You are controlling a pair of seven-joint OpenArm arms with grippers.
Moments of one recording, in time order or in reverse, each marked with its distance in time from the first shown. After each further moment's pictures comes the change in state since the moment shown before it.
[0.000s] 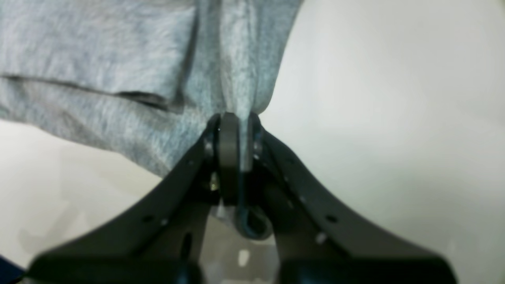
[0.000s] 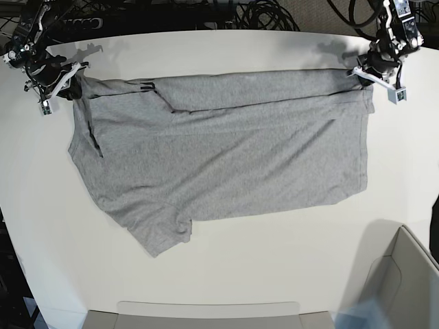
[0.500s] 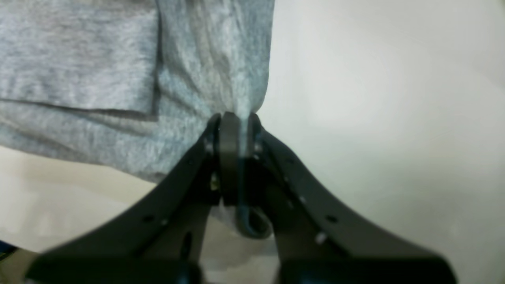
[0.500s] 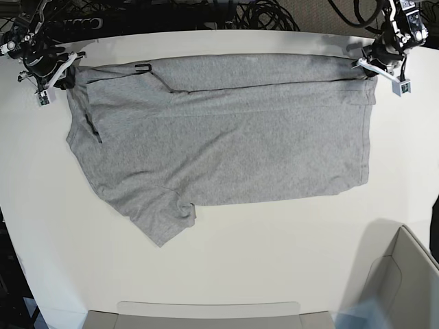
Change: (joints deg) left arm 2.3 -0.9 -1.8 0.5 0.0 -0.1 1.4; right arm -2.3 -2.9 2.8 6.1 -8.8 0.0 -1.7
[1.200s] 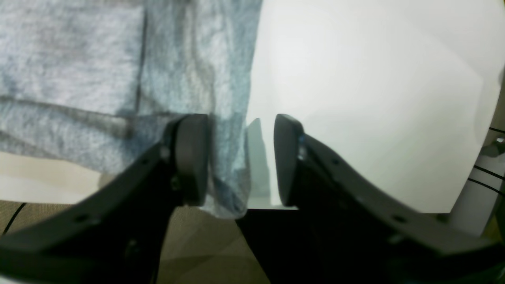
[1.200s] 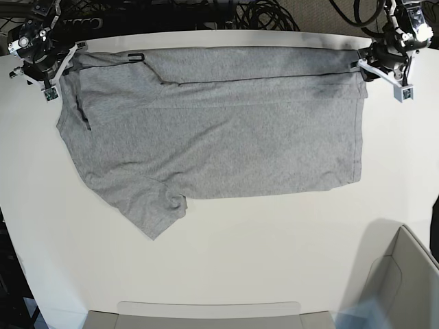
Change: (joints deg) left arm -0.8 0.1 -1.4 14.1 1.9 0.9 9.0; right arm -1.2 -4.0 0.0 14.4 -11.4 0.0 -9.7
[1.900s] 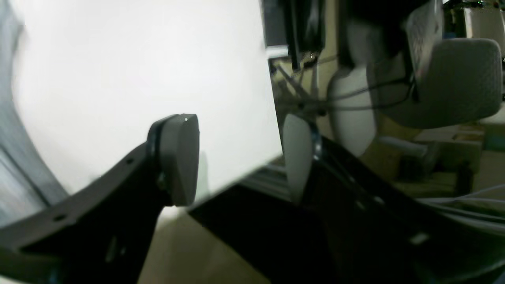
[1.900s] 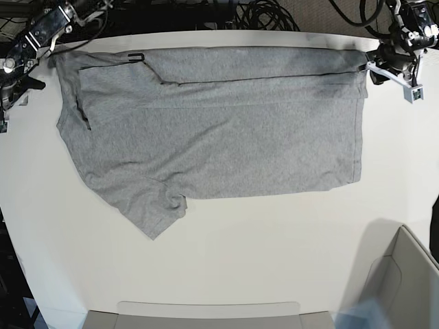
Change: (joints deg) left arm -1.1 0.1 -2.0 1.9 0.0 0.2 0.2; right arm 23.3 -8.8 14.3 9.7 -27.3 0.0 0.3
